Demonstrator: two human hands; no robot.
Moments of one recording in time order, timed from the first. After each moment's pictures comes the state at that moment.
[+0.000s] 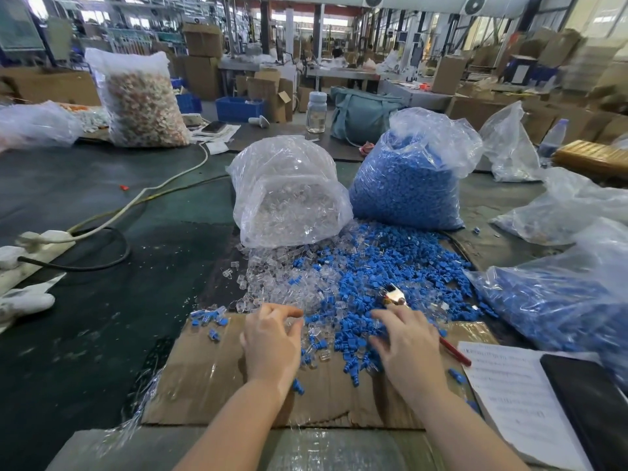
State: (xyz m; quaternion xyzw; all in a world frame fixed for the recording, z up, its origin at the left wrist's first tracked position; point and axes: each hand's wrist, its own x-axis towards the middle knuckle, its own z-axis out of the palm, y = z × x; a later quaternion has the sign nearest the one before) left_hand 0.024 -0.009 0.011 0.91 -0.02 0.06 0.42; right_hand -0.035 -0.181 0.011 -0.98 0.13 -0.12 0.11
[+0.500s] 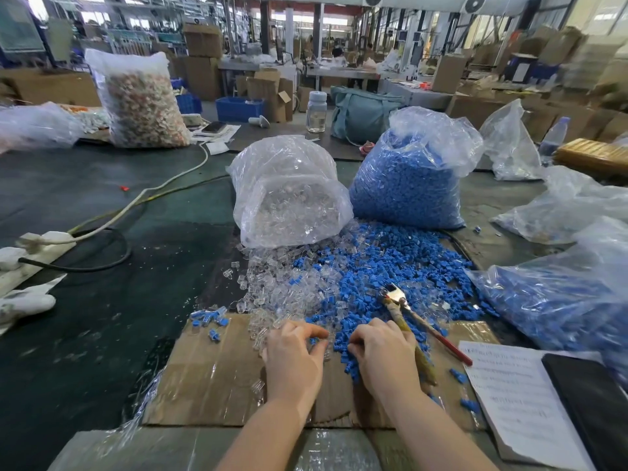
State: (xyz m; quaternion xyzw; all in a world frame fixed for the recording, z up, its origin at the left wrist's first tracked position) left_hand -0.001 -0.025 0.009 0.90 -0.05 0.03 0.44; right_hand -0.026 -0.153 0.004 -0.98 0.13 -0.08 0.13
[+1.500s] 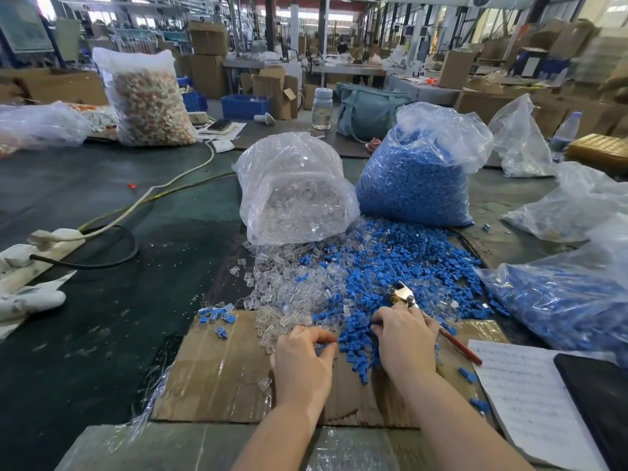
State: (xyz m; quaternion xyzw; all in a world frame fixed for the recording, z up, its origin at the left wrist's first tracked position) left_hand -0.011 -0.025 0.015 0.88 -0.04 -0.01 0.47; right_hand -0.008 -0.172 0.002 -0.97 0.20 -0.10 0.08
